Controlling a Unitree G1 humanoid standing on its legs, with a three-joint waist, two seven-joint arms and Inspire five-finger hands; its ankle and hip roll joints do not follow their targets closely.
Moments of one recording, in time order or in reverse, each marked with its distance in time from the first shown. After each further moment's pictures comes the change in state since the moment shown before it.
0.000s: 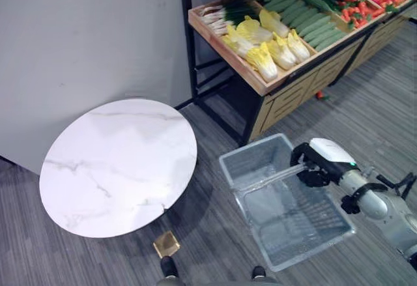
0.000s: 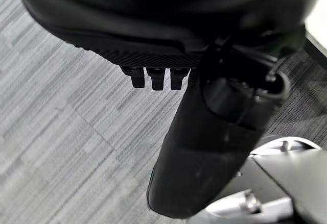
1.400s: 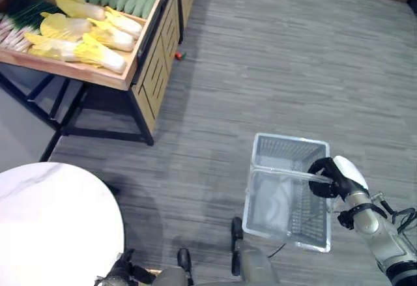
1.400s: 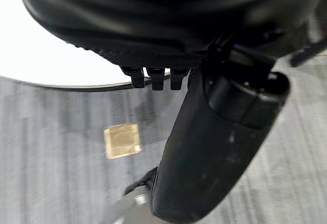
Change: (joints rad) left arm -0.155 0.069 -0.048 -0.123 0.001 -0.042 0.091; right arm 0.037 0.254 -0.061 0.284 0.037 0.042 -0.152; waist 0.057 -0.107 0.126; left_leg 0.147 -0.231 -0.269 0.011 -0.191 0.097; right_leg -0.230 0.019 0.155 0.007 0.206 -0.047
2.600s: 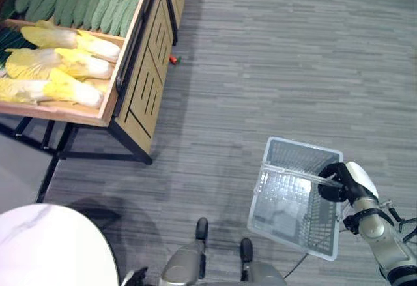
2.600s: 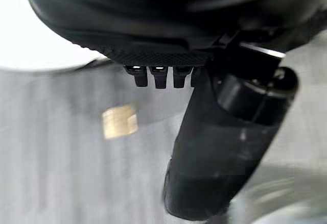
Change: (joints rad) left arm 0.064 -0.068 0.023 0.048 0.029 -0.016 -0.047; right arm -0.030 0.042 -0.064 0.049 0.030 0.023 -0.011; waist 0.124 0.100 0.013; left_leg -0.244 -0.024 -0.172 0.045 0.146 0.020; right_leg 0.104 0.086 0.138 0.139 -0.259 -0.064
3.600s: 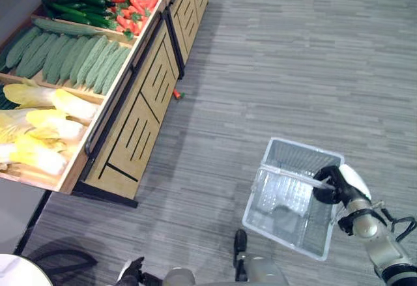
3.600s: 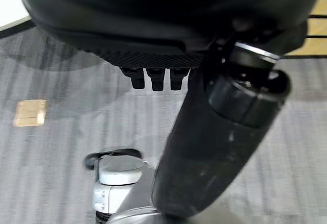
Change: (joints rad) left arm -0.026 -0.012 0.035 -0.020 -0.018 0.016 0.040; right arm -0.016 -0.024 0.038 0.022 0.001 0.019 -0.006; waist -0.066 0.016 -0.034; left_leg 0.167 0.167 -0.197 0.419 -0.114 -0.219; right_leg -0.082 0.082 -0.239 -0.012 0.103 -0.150
